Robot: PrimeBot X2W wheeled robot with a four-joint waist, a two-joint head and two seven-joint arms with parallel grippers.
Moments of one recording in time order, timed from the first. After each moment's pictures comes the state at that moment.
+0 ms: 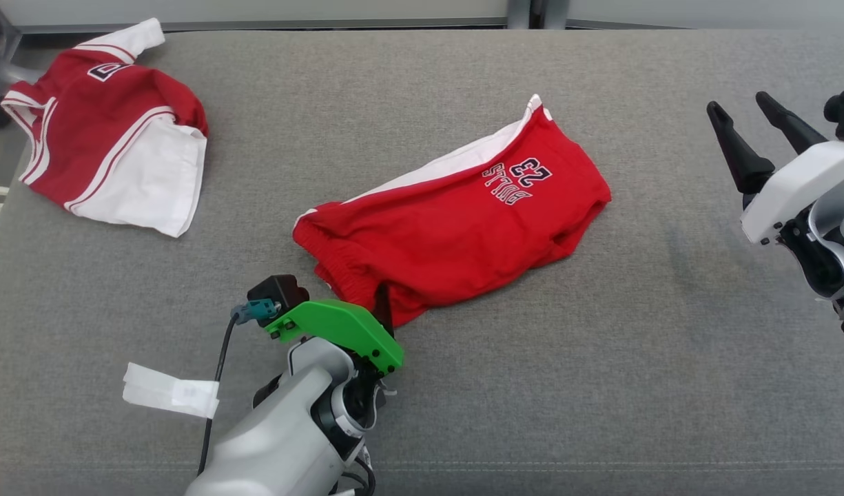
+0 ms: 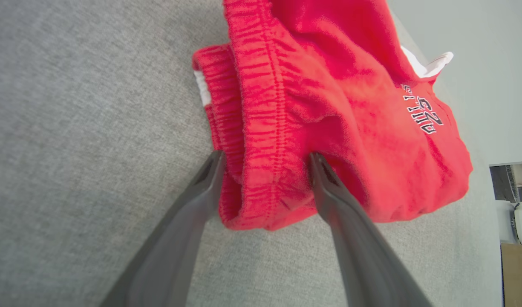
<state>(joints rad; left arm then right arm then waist) -0.65 0.08 -0.98 0.73 -1.58 0.31 -0.21 -0.88 -0.65 0.85 0.66 1.03 0.13 -0.22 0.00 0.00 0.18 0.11</state>
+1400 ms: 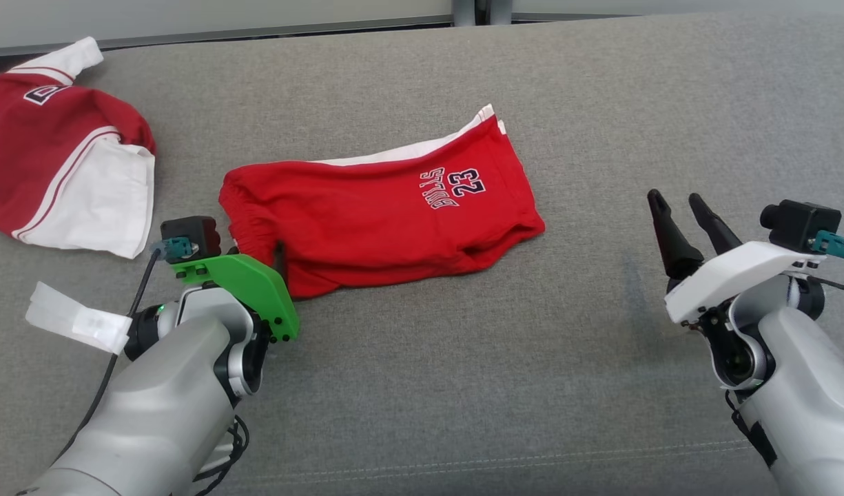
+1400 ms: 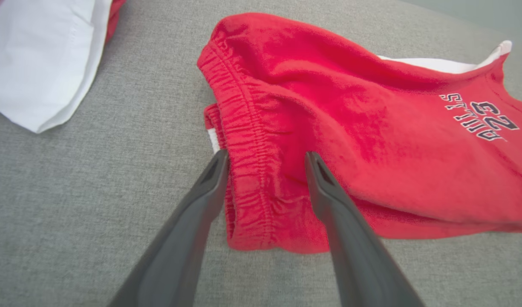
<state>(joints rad) -0.82 0.29 -1.13 0.87 -1.37 0.23 -0.14 -0.48 -0.32 0.30 0.50 0.79 0.13 -0.12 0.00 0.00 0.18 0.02</state>
